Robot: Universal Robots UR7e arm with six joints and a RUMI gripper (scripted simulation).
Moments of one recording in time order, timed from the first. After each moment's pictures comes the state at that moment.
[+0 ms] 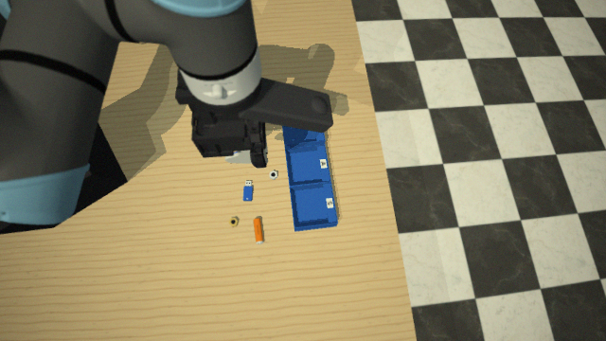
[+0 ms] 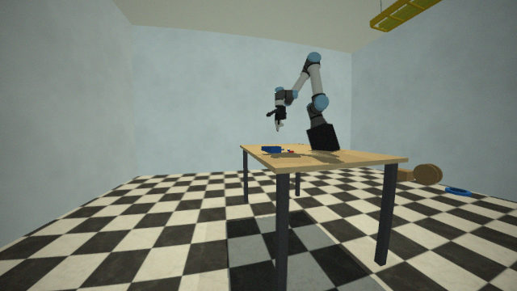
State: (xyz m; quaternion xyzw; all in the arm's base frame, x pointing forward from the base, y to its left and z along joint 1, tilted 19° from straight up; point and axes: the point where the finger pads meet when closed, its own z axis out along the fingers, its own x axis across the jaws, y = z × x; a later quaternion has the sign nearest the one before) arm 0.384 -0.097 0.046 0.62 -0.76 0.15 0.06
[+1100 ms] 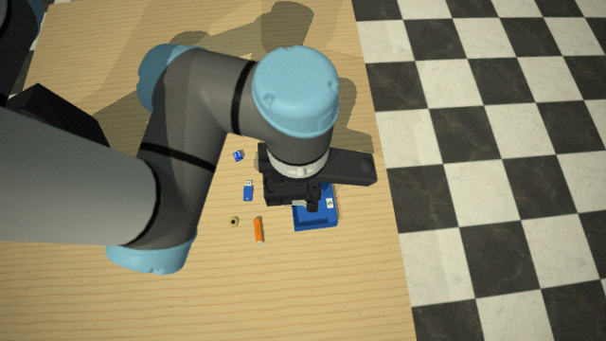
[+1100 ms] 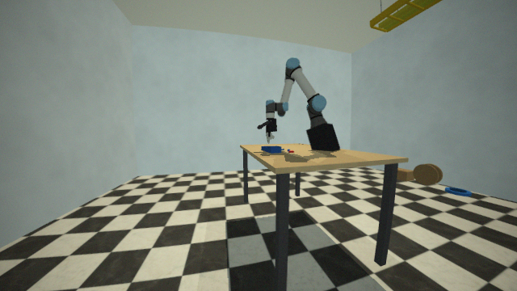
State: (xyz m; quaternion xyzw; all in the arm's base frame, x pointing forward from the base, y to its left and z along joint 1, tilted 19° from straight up) arm 0.455 -0.179 -0.029 0.62 -0.76 0.15 0.06
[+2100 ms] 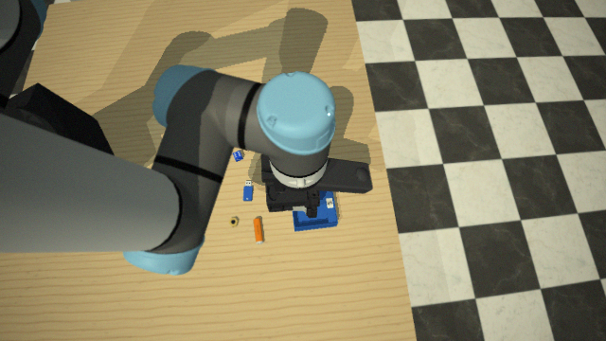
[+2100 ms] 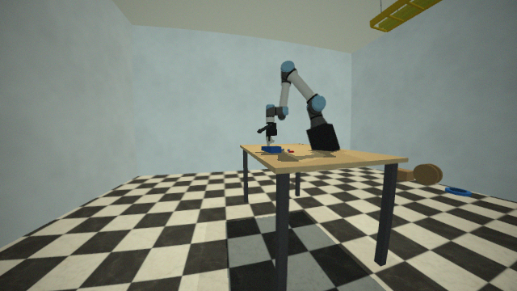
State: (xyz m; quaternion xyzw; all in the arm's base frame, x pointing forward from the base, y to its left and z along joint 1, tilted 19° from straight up) arm 0.459 -0.190 -0.063 0.62 -0.76 0.15 0.06
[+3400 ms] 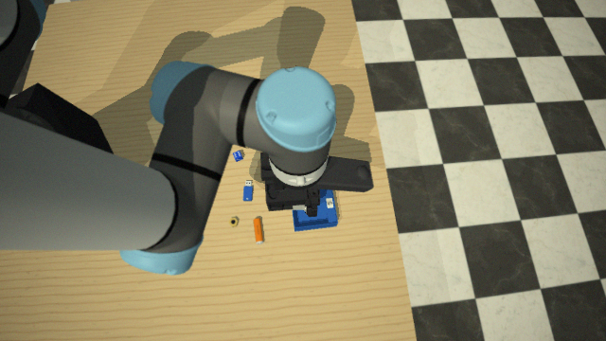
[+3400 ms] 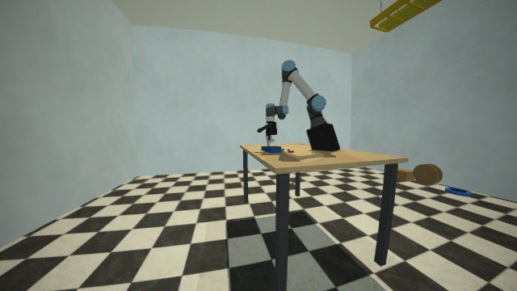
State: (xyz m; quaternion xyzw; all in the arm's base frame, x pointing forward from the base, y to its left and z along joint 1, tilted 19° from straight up) arm 0.458 -0.188 -0.057 0.62 -0.76 0.15 0.06
